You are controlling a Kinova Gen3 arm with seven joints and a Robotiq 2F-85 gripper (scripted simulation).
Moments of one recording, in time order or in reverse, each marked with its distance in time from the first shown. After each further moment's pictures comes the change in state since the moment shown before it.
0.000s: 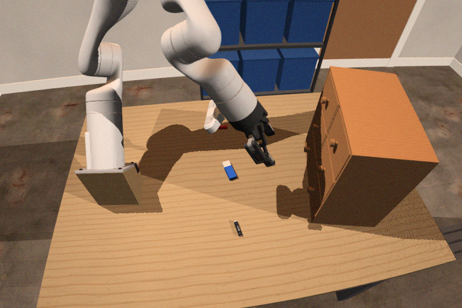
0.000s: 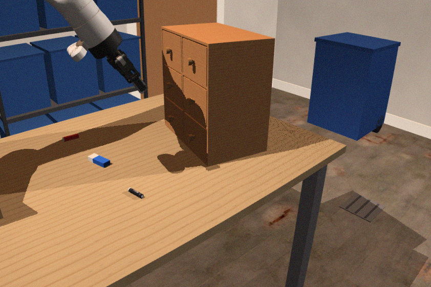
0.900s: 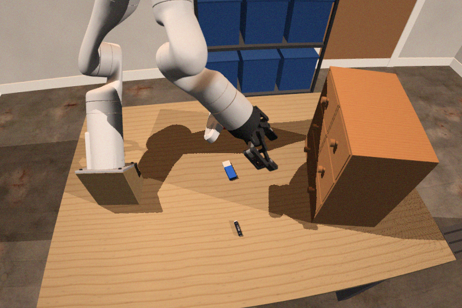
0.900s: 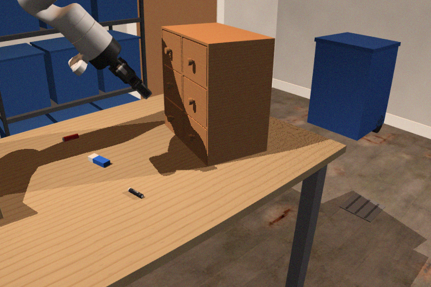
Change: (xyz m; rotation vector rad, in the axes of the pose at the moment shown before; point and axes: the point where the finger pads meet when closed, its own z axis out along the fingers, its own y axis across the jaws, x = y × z) arm 0.000 -0.001 0.016 0.001 -0.116 0.007
